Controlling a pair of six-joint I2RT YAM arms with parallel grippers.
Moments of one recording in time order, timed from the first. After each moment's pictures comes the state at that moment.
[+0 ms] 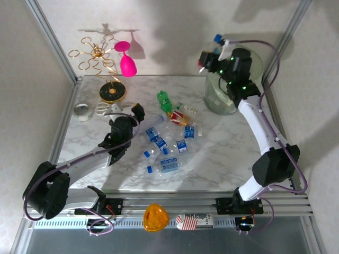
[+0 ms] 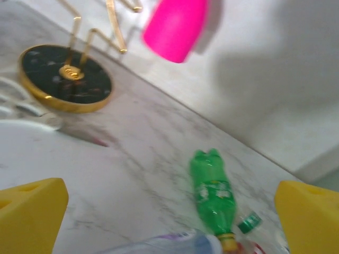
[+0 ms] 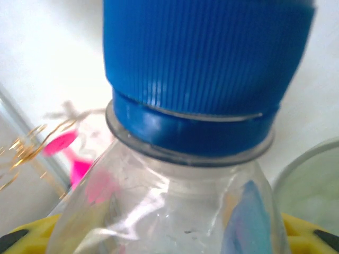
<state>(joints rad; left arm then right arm) -0.49 1.27 0.59 0.43 -0.58 -0.72 0.26 1.61 1.66 -0.12 -0.18 0.26</state>
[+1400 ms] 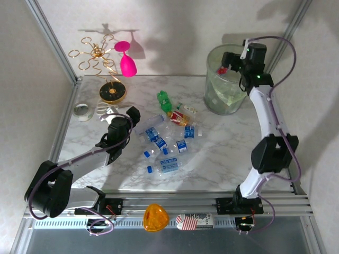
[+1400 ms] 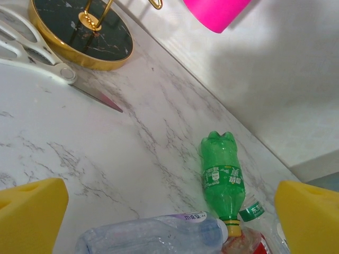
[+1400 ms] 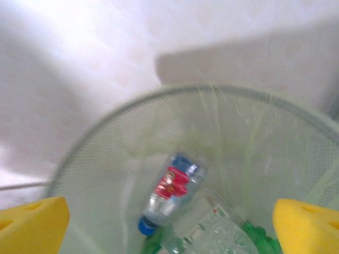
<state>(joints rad) -0.42 1.29 0.55 0.39 -0.44 -0.90 0.08 1.70 1.77 -0.39 0.02 0.15</state>
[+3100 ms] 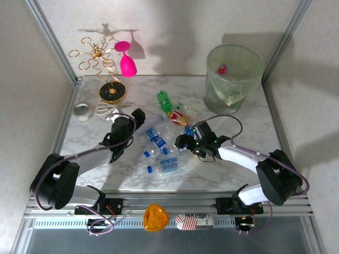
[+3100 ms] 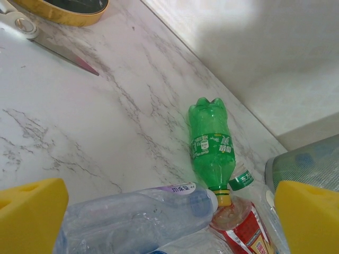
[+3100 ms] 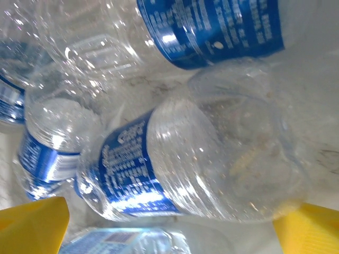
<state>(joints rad) -0.42 1.37 0.55 0.45 -0.31 -0.93 0.67 1.41 0.71 -0.21 -0.19 0.90</state>
